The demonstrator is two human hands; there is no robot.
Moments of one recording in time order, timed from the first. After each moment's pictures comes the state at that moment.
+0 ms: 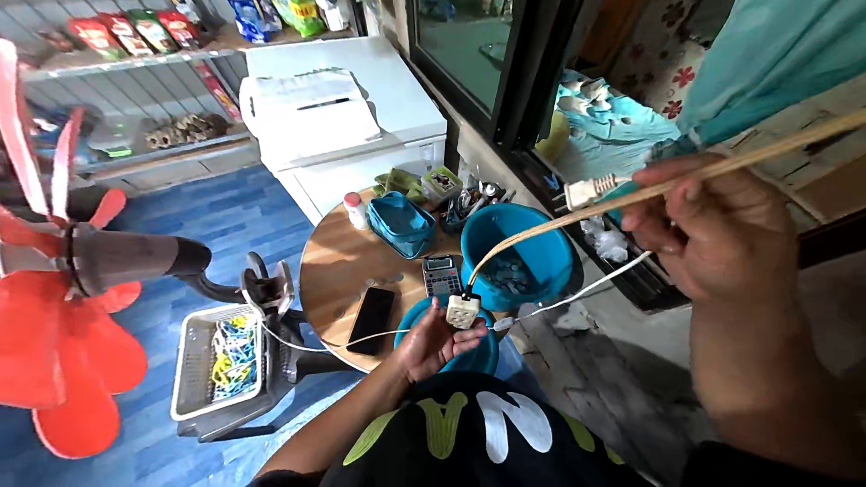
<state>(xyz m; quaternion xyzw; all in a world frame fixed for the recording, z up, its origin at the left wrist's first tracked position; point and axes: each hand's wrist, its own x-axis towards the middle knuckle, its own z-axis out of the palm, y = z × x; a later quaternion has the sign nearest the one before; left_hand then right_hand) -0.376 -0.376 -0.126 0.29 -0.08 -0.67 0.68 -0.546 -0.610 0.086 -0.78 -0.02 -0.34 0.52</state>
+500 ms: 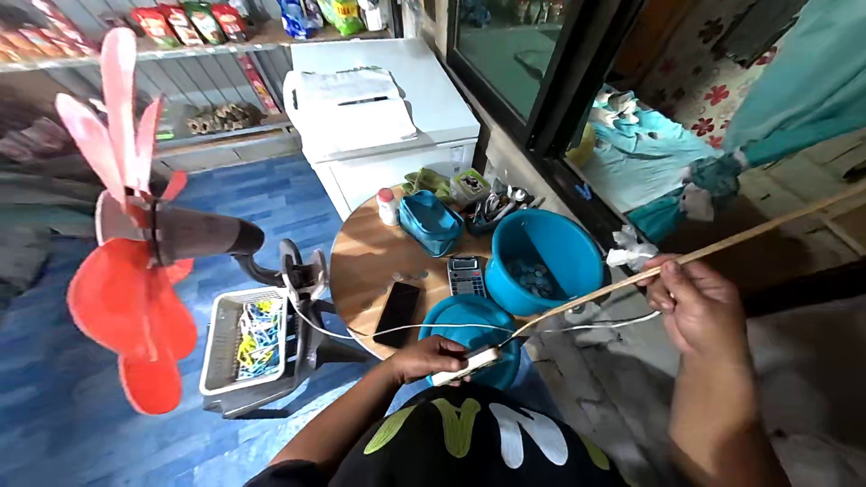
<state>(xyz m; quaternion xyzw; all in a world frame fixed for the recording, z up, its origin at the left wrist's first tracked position) -0.337 -0.312 -0.156 0.44 -0.36 -0.66 0.49 -0.566 -0.598 -0.010 -0.71 0.22 -0.38 0.54</state>
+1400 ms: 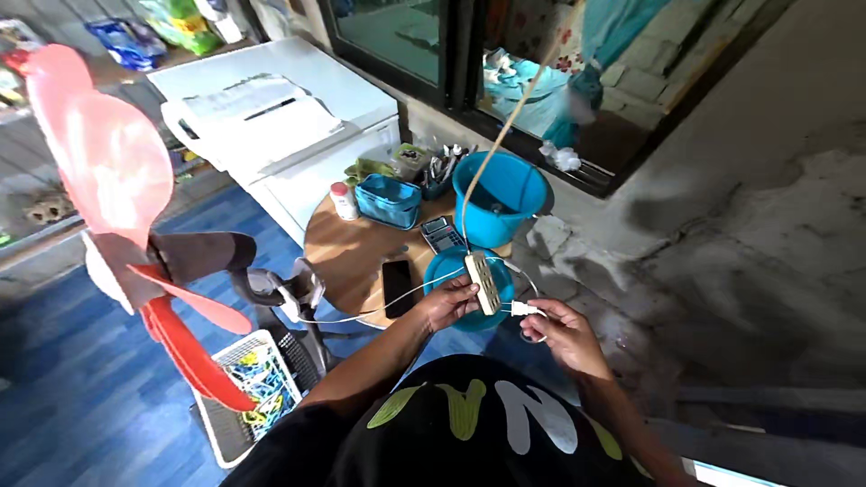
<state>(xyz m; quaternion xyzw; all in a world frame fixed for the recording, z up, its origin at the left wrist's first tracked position) -0.344 -0.291 -0.144 0.33 -0.29 -0.74 0.52 -0.589 -0.300 -0.094 -0.53 0.38 -0.39 0.65</state>
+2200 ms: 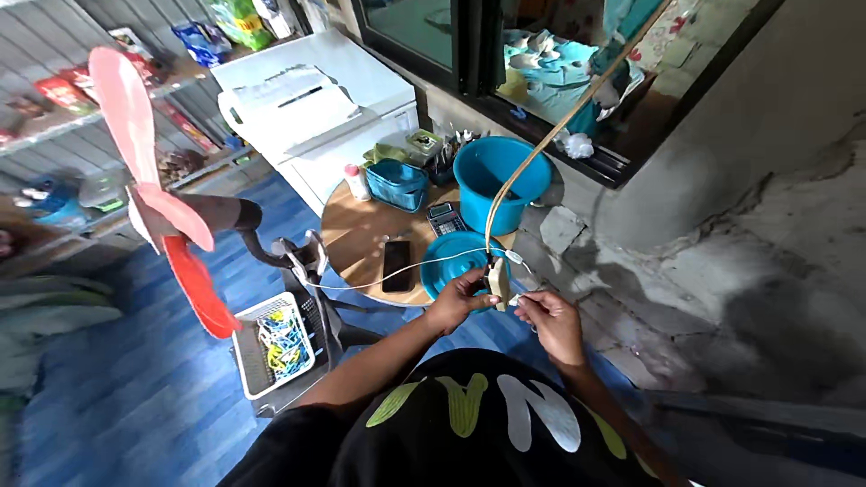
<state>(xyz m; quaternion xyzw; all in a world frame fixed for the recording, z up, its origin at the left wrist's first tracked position) -0.441 -0.271 -0.115 0.46 -0.43 -0.54 0.56 -0.631 -0.324 -0.118 -0.62 0.42 -0.39 0.54</state>
